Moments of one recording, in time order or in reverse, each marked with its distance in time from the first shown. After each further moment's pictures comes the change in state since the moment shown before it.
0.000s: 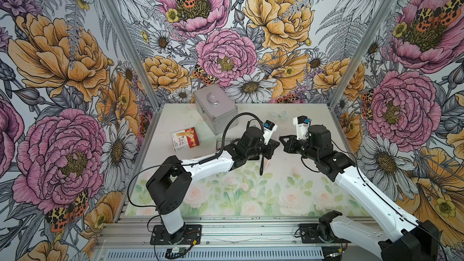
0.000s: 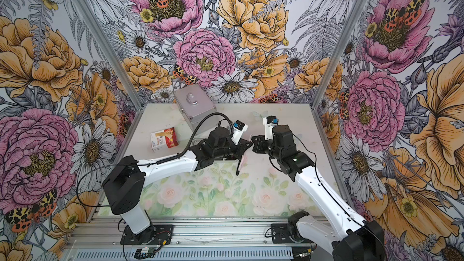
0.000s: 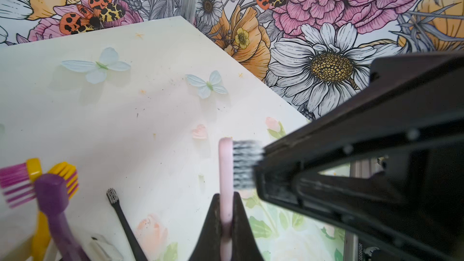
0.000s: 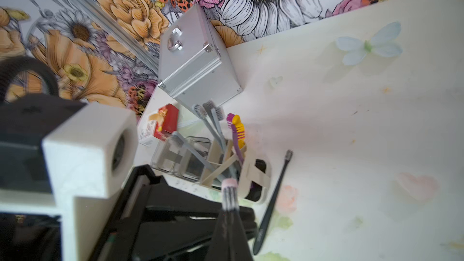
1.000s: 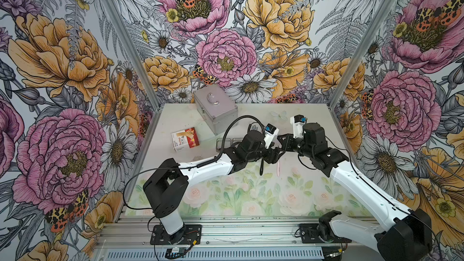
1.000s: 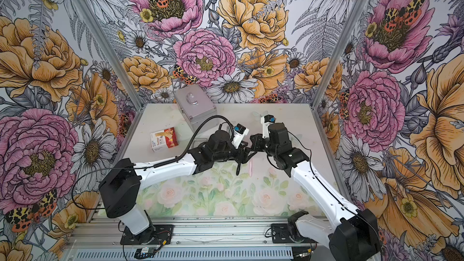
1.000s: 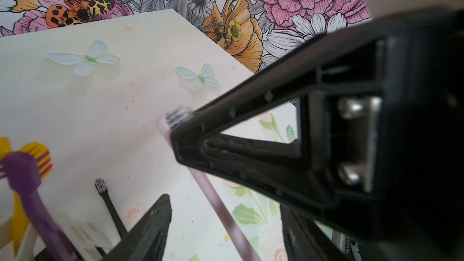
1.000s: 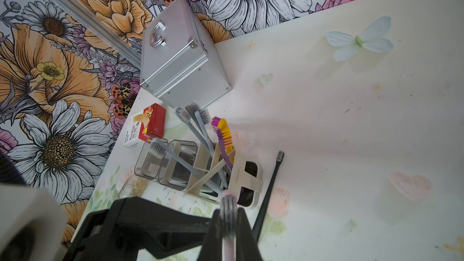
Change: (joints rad) left arm -0.032 -0.024 -0.021 -0.021 -0.014 -0.003; right arm 0.002 0.070 0.013 0.019 0.050 0.003
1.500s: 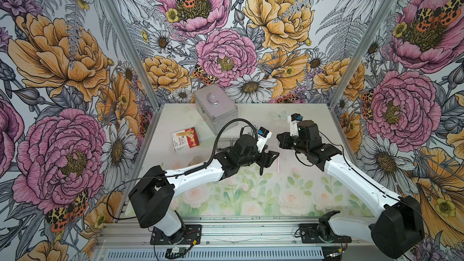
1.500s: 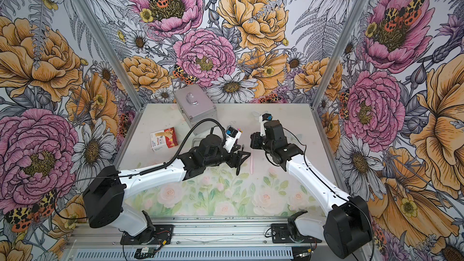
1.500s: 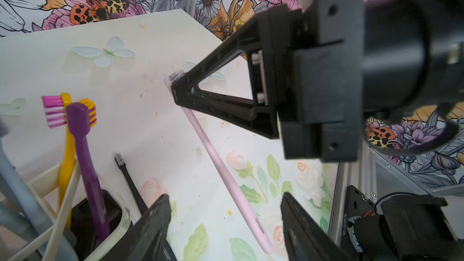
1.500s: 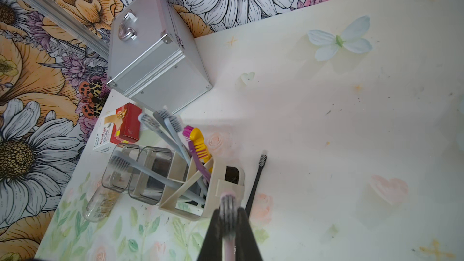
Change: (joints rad) left arm 0.000 -0.138 -0.133 -0.008 -0.028 -0.001; right arm 0.000 0.103 0.044 0.000 0.055 -0.035
